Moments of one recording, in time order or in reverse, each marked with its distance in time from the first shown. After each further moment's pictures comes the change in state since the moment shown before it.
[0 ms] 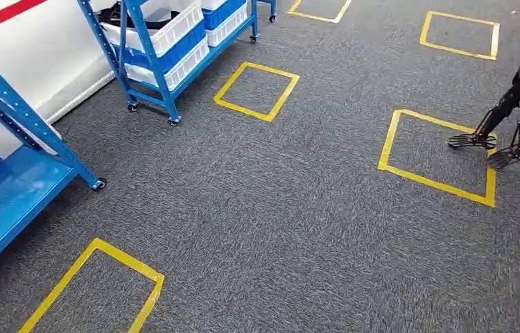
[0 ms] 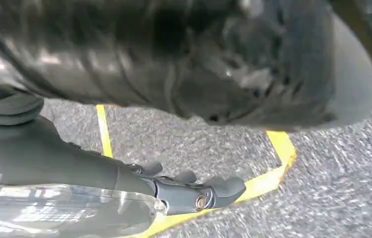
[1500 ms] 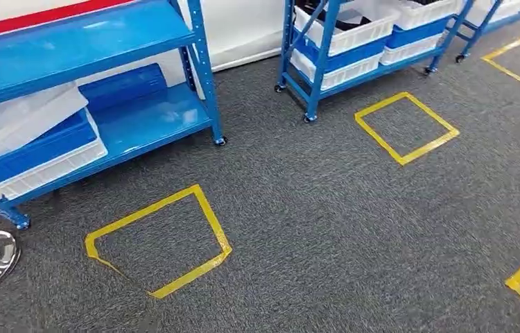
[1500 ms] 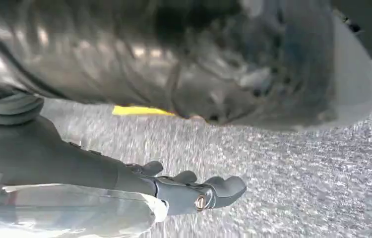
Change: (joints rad) left arm -0.007 -0.008 -0.028 0.000 0.020 0.024 0.021; right arm 0.009 -0.003 0.000 0.001 0.026 -0.083 0.053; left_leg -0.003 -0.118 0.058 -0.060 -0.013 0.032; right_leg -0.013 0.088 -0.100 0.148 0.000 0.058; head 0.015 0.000
